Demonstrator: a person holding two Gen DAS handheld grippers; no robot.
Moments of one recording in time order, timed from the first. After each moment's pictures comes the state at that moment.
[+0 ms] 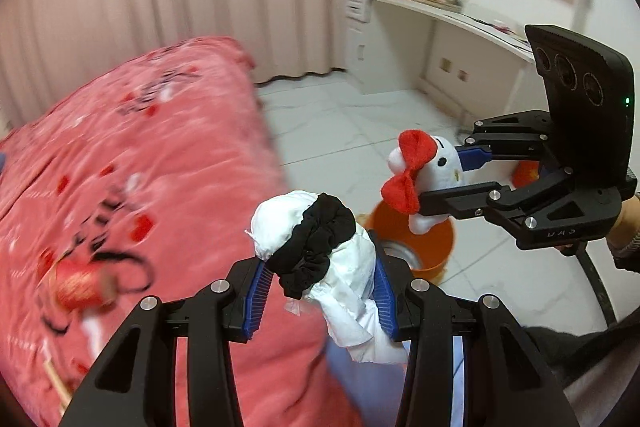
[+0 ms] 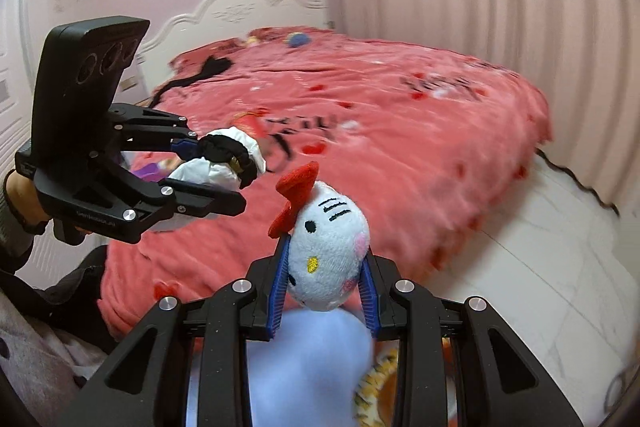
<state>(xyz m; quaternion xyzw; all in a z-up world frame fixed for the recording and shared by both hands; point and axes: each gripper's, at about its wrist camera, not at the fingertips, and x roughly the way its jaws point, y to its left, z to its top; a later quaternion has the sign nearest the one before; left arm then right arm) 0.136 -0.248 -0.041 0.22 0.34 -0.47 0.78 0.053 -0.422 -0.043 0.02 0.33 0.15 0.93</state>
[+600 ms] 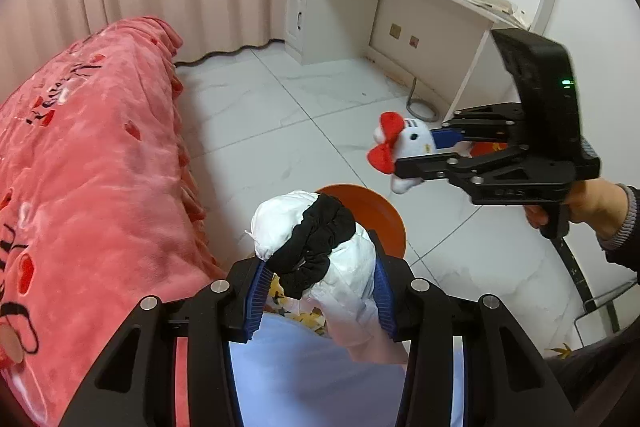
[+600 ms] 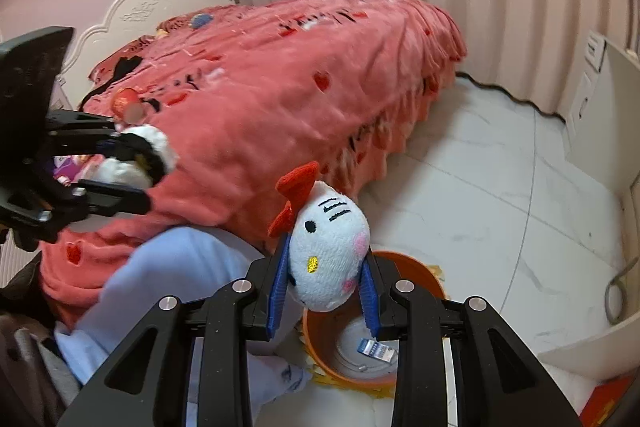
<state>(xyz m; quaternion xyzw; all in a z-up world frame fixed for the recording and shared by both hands) 0.130 -0.358 -0.105 0.24 0.39 -0.53 0.71 0.018 -0.578 -0.139 0.09 0.40 0.03 0.91</state>
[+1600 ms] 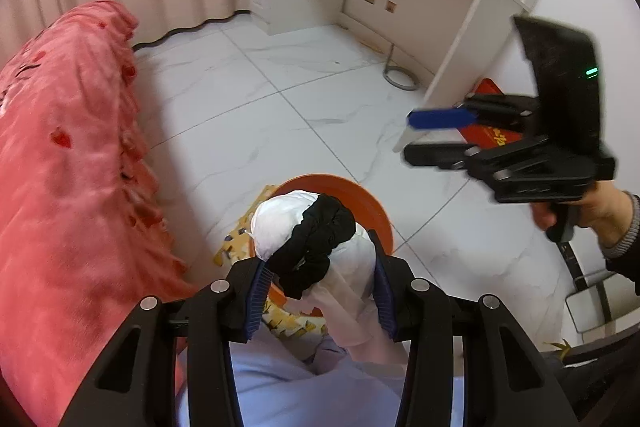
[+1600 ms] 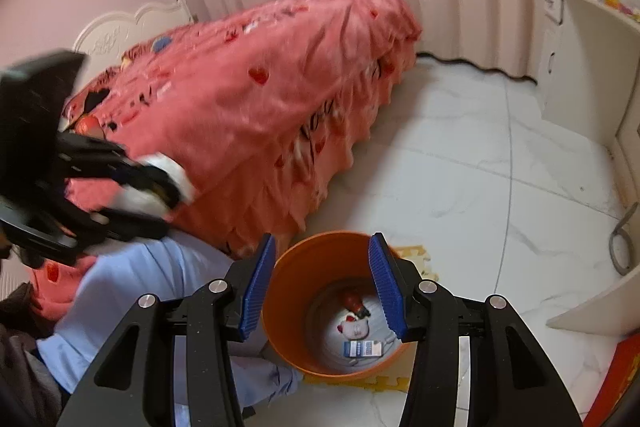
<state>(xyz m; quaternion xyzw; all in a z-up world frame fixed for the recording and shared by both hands) 0.122 -0.436 -0.149 0.28 0.42 -0.56 0.66 -0.014 -0.639 -0.171 0.15 0.38 -0.03 0.91</state>
